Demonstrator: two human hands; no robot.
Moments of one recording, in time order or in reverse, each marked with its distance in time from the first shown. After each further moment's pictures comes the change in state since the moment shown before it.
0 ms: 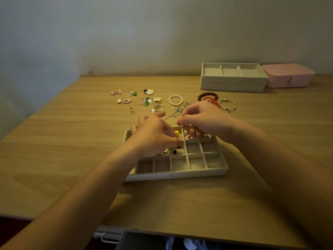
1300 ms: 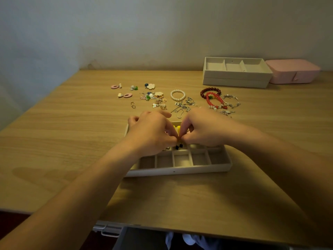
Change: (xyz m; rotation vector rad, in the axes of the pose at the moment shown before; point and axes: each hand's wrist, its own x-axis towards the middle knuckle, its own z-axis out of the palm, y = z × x) left_hand -0.005 -0.006 -0.001 0.208 0.025 0.090; right_hand -0.007 -0.006 0.015 -0.672 -0.148 -0.154
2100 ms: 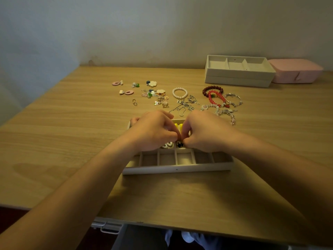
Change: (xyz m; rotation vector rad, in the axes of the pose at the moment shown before) left_hand 0.003 -0.008 -0.003 -0.126 -0.059 0.018; right_hand -0.003 -0.010 0.016 -0.078 0.079 0.138
